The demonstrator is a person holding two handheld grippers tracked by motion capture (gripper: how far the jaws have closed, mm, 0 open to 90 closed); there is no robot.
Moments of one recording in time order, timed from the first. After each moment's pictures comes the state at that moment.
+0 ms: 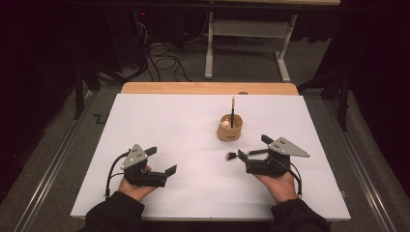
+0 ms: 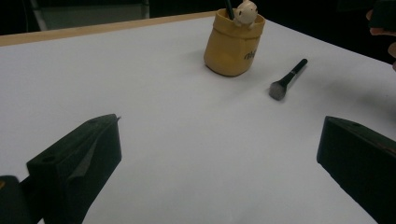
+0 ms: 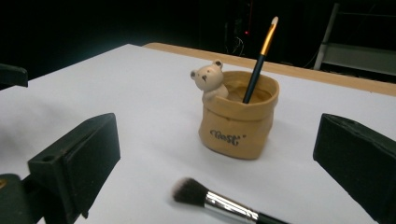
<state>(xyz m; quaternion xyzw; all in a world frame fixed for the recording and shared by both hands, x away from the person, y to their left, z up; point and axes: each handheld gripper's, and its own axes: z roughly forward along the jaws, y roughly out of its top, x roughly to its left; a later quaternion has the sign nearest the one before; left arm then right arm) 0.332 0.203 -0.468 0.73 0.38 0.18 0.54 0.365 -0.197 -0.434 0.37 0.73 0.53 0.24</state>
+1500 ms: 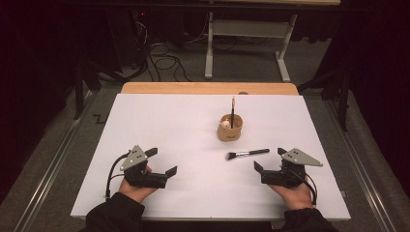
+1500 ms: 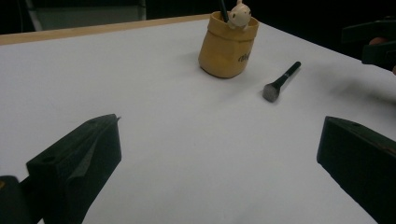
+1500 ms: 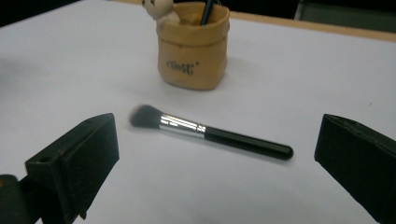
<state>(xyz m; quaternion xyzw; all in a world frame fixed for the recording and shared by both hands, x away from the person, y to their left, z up) 0.328 0.203 -0.467 0.73 0.38 0.17 0.55 0.350 -0.238 -0.456 0.42 0.75 0.46 0.24</state>
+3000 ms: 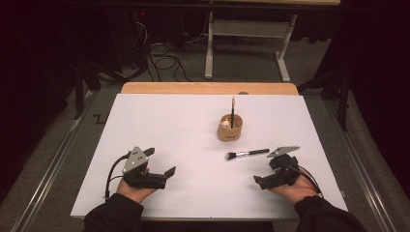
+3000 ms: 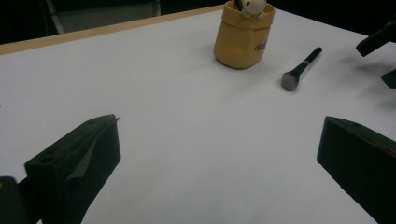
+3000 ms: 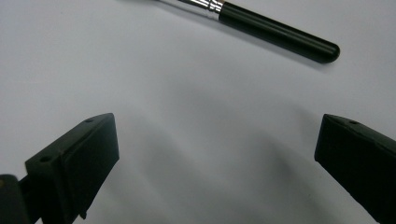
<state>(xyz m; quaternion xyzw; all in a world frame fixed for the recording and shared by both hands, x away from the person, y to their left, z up) 0.325 0.202 -0.467 0.74 0.38 0.21 0.51 0.369 -0.228 -0.458 0.42 0.87 0.24 0.13</state>
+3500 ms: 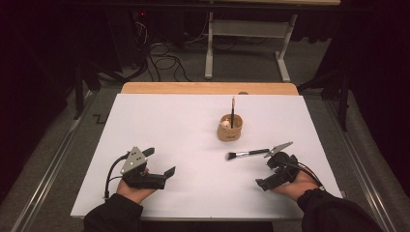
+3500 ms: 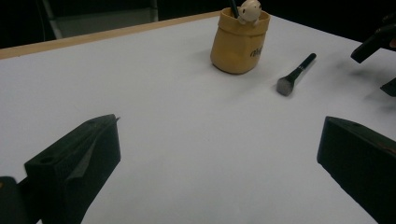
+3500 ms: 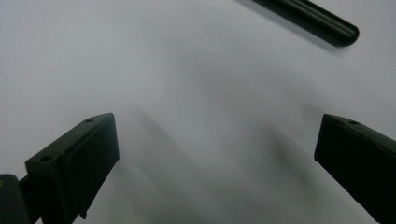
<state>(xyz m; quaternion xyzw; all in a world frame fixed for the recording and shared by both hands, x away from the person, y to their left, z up) 0.323 0.203 -0.466 0.74 0.37 0.21 0.52 0.376 -0.224 -0.452 0.39 0.90 0.17 0.10</state>
